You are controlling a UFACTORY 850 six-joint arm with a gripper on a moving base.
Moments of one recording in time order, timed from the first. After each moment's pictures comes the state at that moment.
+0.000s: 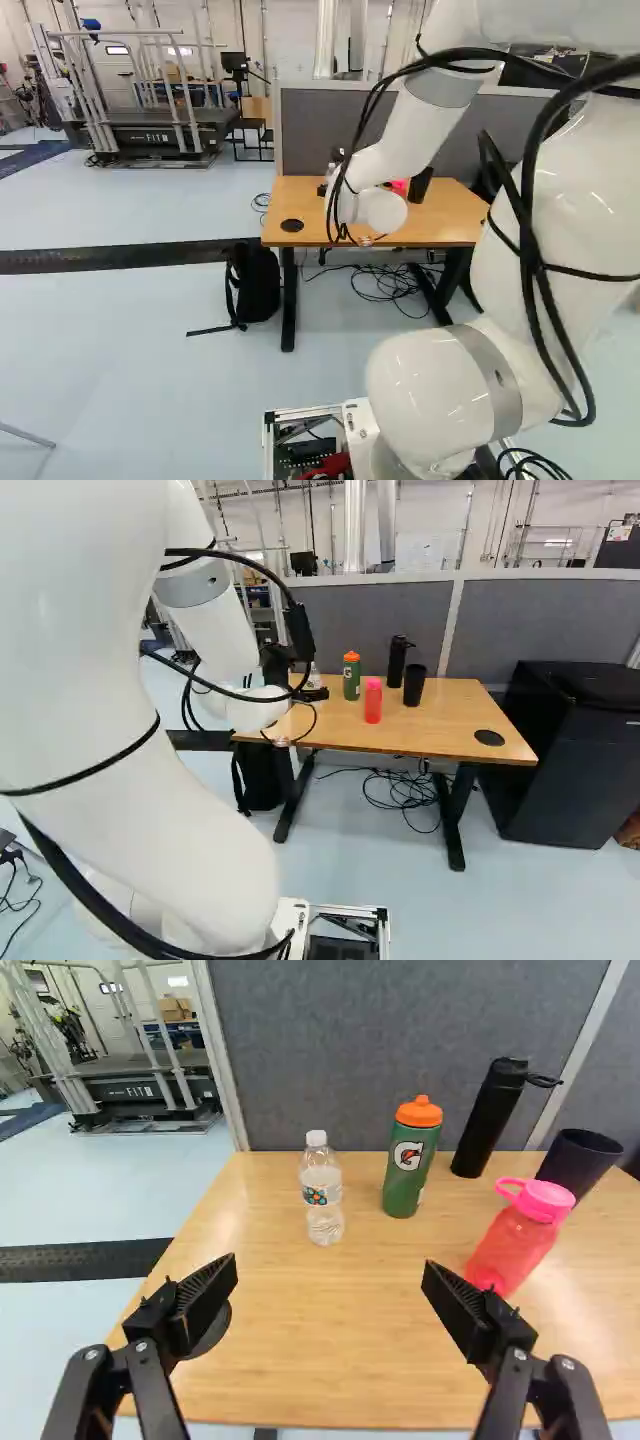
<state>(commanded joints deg) 2.3 -1.3 -26.0 6.5 47.4 0.0</state>
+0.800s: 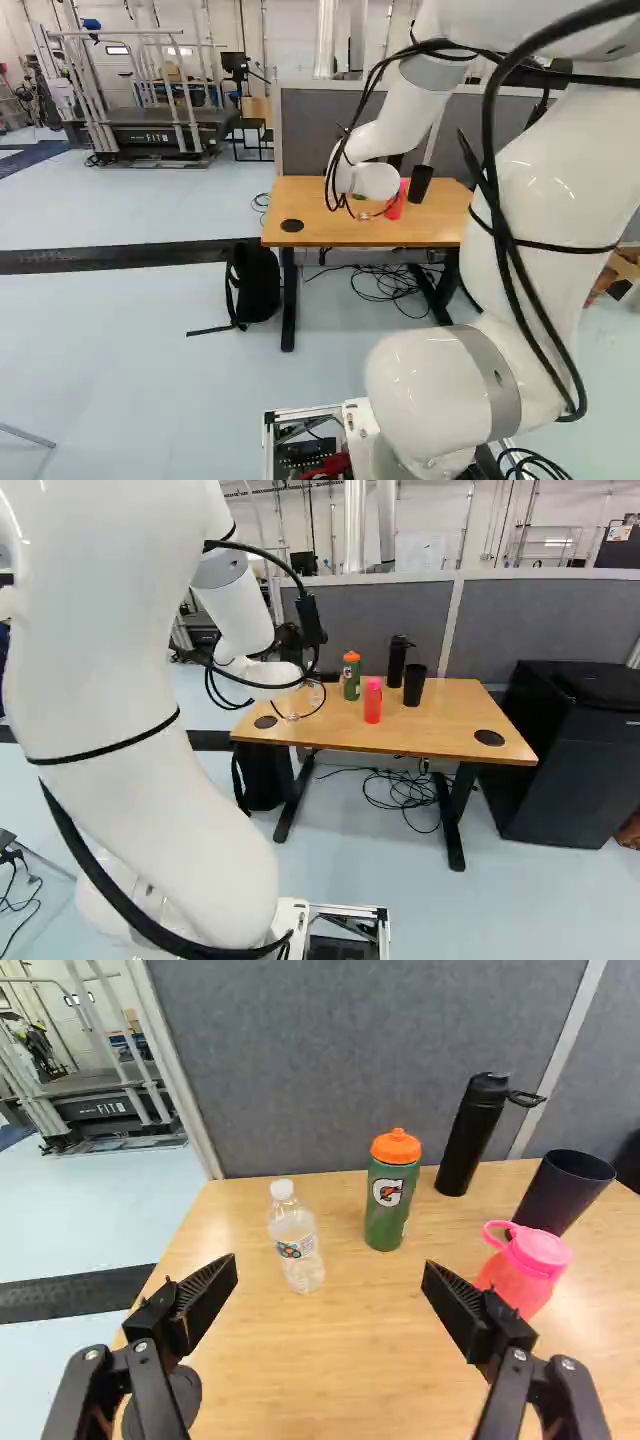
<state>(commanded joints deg) -0.8 -7.0 -37.6 9.6 40.7 0.0</state>
